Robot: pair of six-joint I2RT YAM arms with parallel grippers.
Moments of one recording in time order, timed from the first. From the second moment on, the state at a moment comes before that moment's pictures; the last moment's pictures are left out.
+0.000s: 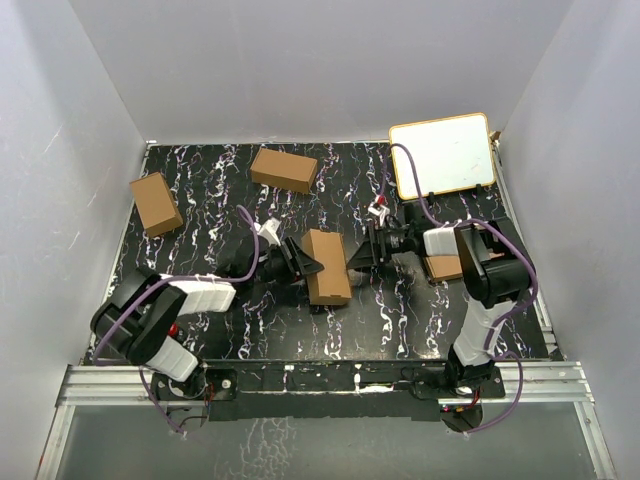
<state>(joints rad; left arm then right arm) -0.61 1.54 0.47 0.61 0.31 -1.02 0.21 1.86 0.83 0.14 -1.12 0.21</state>
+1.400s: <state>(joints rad) -0.66 1.90 1.38 -1.02 -0.50 -0.33 -0.05 1.55 0.88 0.04 -0.95 0.03</state>
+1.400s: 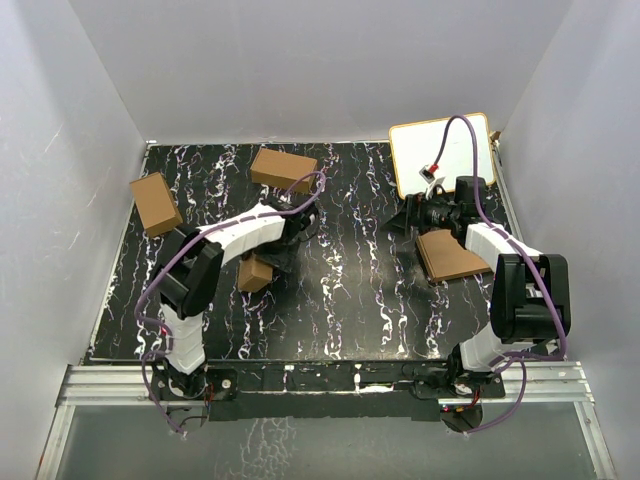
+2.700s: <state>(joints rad) -0.12 1.21 0.93 -0.19 0.43 -0.50 -0.21 1.30 1.13 -0.20 -0.73 -0.13</state>
